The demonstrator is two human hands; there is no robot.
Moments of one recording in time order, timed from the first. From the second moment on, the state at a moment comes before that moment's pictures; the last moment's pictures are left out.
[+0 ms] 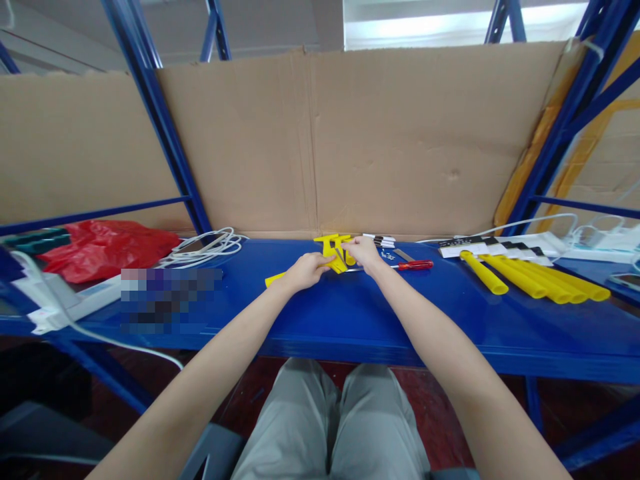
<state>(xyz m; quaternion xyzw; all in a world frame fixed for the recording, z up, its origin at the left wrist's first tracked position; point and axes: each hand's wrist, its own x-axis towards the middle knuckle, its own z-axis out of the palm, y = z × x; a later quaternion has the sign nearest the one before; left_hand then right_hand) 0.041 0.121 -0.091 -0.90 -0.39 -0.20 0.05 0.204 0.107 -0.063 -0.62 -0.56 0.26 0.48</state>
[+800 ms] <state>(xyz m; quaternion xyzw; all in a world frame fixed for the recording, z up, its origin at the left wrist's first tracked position) 0.039 0.123 -0.092 -0.89 -0.40 -0.21 0.07 0.226 0.112 -0.069 -0.55 -0.67 0.42 0.27</state>
